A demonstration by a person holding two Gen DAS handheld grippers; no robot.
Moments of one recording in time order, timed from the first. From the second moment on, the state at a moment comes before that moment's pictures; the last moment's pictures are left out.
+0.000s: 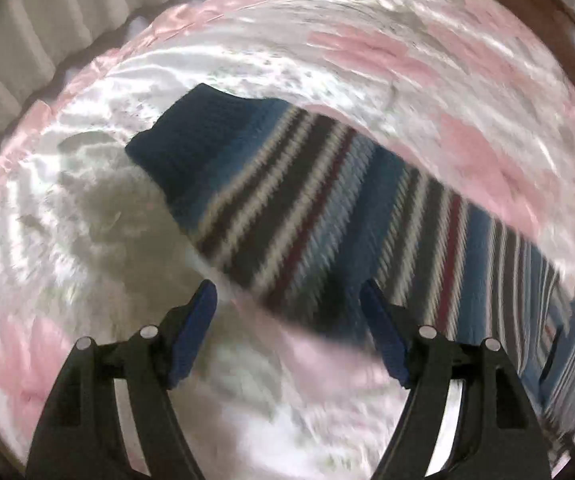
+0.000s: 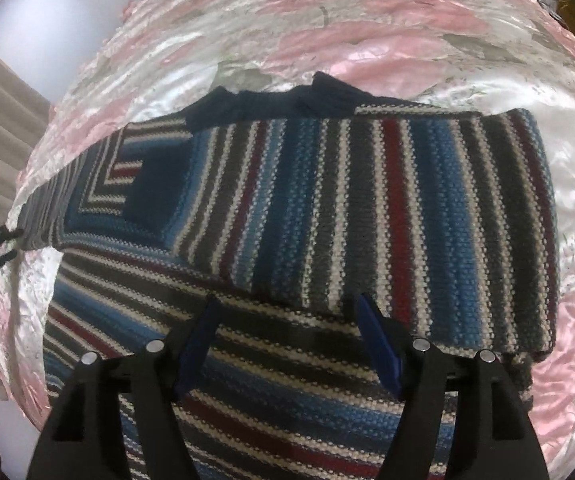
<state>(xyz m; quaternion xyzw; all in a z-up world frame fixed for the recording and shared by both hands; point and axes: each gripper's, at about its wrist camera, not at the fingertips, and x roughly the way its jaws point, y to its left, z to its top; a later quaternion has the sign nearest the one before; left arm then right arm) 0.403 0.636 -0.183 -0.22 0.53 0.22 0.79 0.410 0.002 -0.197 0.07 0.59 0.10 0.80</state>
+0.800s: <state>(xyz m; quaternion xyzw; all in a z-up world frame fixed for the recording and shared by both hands) 0.427 0.577 -0.126 -0.18 0.40 0.17 0.88 0.395 -0.010 -0.204 0.05 0.59 0.09 0.80</state>
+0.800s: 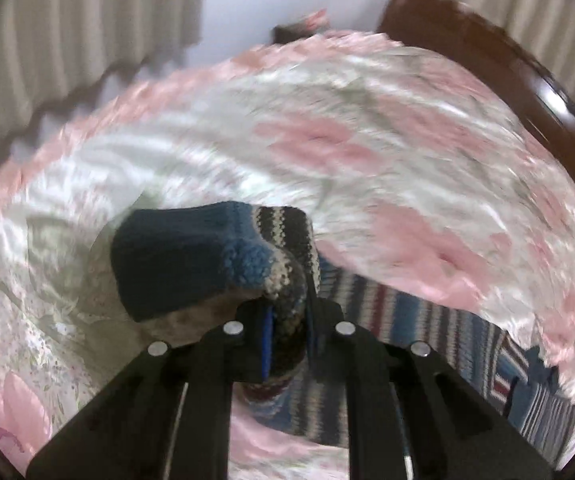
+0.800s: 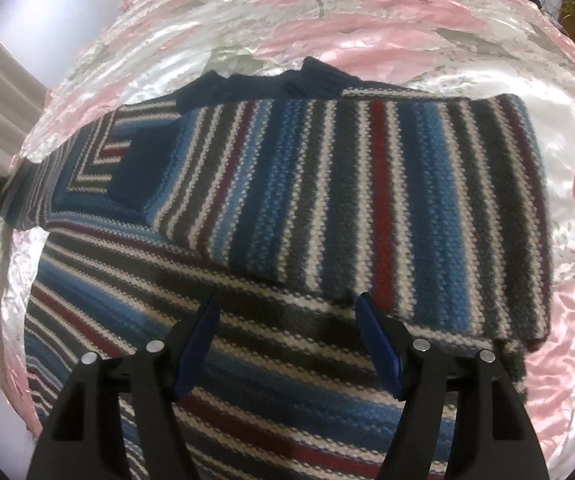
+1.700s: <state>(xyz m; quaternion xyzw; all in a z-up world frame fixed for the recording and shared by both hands) 0.423 0.194 -0.135 -0.10 0.44 -0.12 0.89 0.371 -0.100 -0.192 0.09 0.57 0.06 0.81</state>
